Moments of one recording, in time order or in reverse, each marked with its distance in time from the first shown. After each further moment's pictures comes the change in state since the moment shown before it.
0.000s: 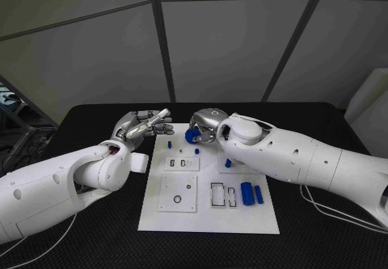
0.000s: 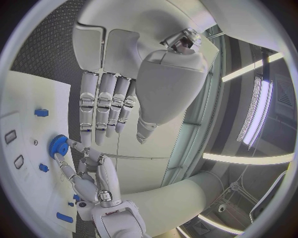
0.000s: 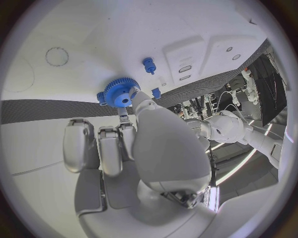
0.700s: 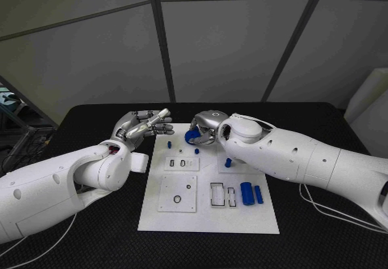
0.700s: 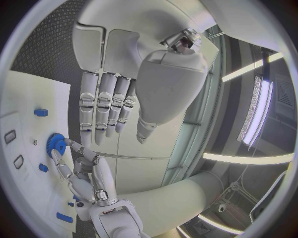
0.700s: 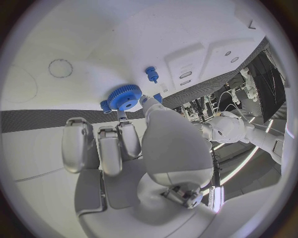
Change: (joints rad) left arm 0.001 0.000 0.000 -0.001 0.000 0.000 -0.002; left_hand 0.000 0.000 0.000 0.000 0.000 0.000 0.000 0.000 0.000 0.000 0.000 -0.004 -0.001 -0.004 0.004 0.000 0.001 0.000 0.000 0.000 0.000 0.000; right arm -0.001 0.008 -0.001 -0.036 0.038 0.047 0.027; right_hand -0.196 0.002 -0.023 0.097 0.118 -0.088 0.030 -0.084 0.000 -0.024 0.023 -0.022 0.000 0.000 0.014 0.016 0.000 0.000 0.005 0.019 0.000 0.000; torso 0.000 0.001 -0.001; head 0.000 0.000
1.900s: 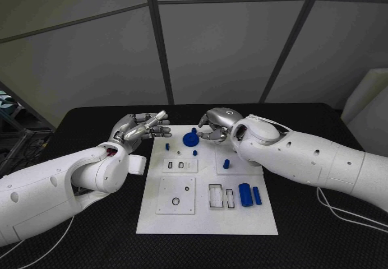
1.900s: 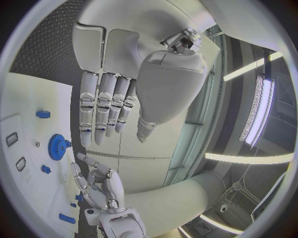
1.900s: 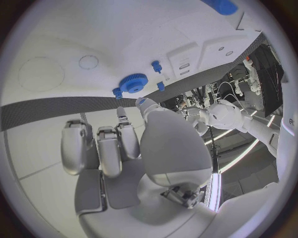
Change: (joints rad) left arm 0.000 0.000 0.000 -0.010 0.000 0.000 -0.019; left_hand -0.013 0.013 -0.003 0.003 0.000 0.000 0.000 -0.008 0.000 -0.007 0.007 -0.009 0.000 0.000 0.000 -0.012 0.004 0.000 0.004 0.004 -0.004 -0.003; right arm -0.001 -0.143 0.000 0.129 0.062 -0.149 0.007; right_hand 0.014 -0.003 0.052 -0.022 0.093 0.037 -0.010 -0.005 0.002 0.004 -0.004 0.014 0.000 0.000 0.000 0.004 0.000 -0.016 0.008 0.000 0.012 0.000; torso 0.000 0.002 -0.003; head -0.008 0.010
